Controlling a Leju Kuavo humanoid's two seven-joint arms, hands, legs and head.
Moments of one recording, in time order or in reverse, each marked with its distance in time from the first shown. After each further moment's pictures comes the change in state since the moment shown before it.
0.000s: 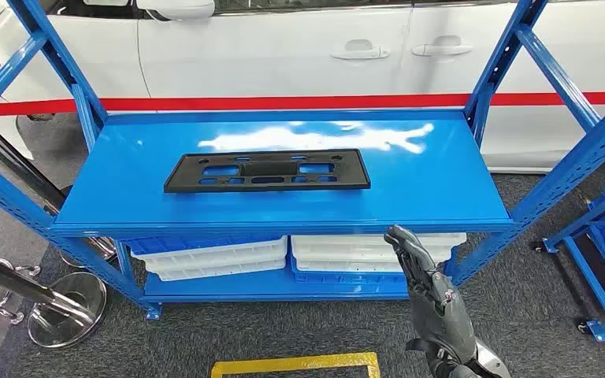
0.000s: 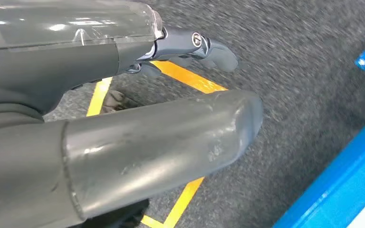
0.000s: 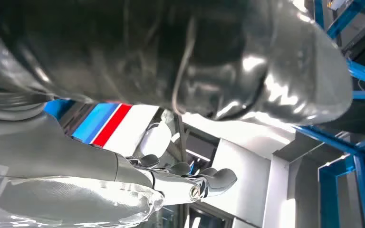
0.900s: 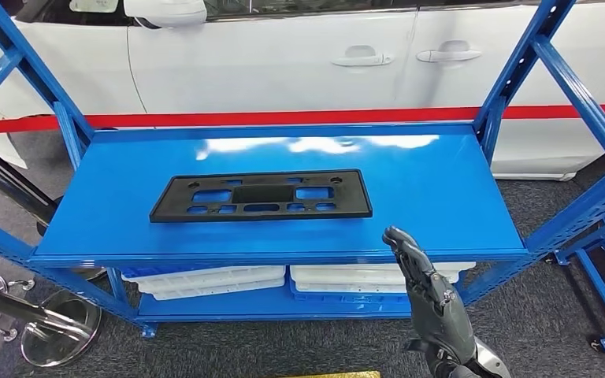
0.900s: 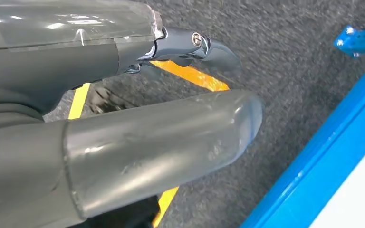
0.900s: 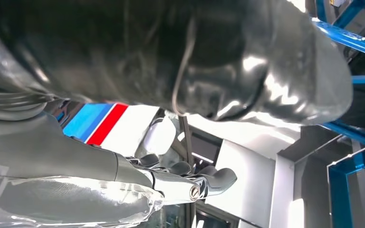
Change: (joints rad) left arm -0.005 -0.002 0.007 0.002 -0.011 -0.008 -0.005; right arm 0.003 0.000 -0.003 0.000 -0.001 0.013 0.000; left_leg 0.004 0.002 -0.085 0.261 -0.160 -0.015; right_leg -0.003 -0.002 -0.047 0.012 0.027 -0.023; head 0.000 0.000
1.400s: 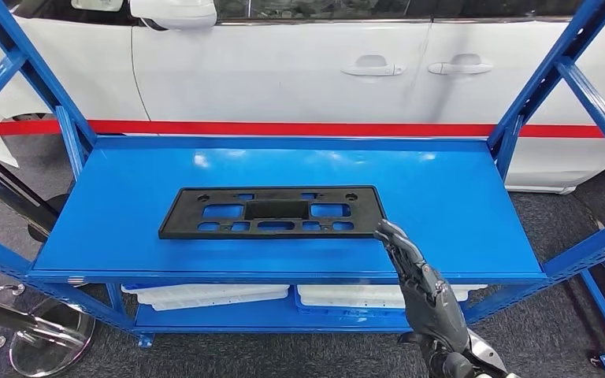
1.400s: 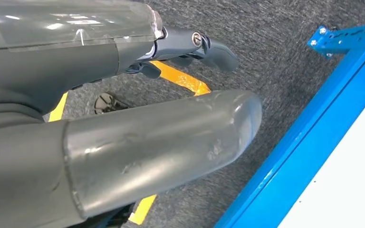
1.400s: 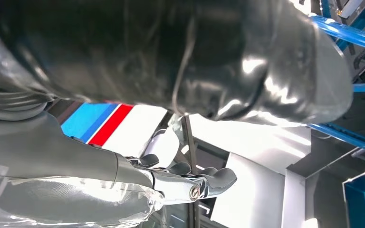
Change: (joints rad) left arm -0.004 0.002 0.012 0.000 -0.020 -0.013 -0.015; right arm -0.035 -0.005 0.005 0.027 -0.031 0.042 0.037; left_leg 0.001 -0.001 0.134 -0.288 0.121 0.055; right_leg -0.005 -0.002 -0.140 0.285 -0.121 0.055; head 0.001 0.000
